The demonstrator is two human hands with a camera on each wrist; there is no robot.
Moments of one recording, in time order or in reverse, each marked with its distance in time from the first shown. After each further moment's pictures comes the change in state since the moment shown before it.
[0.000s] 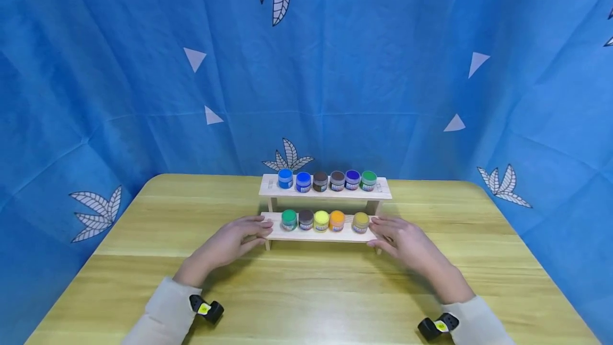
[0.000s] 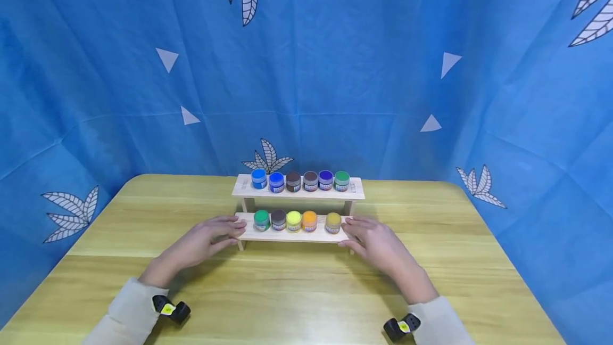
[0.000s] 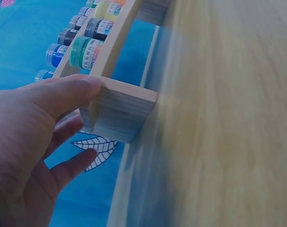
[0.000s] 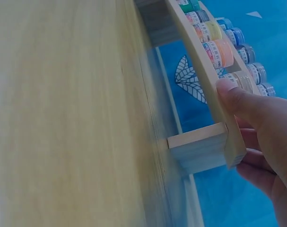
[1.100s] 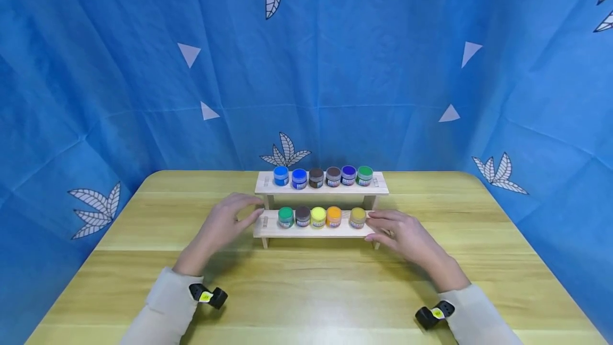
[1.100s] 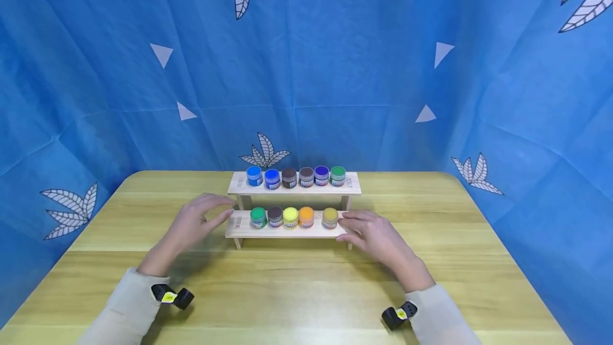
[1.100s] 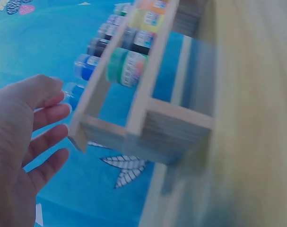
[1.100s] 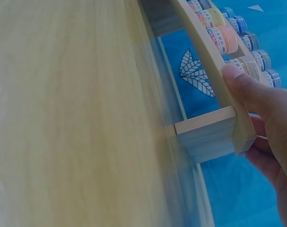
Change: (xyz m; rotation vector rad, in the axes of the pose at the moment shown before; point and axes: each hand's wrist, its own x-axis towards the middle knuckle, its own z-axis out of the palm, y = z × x) left_hand 0.015 0.027 -0.027 0.064 0.291 -0.064; right_hand -0.008 0.005 0.001 0.053 0.072 -0.061
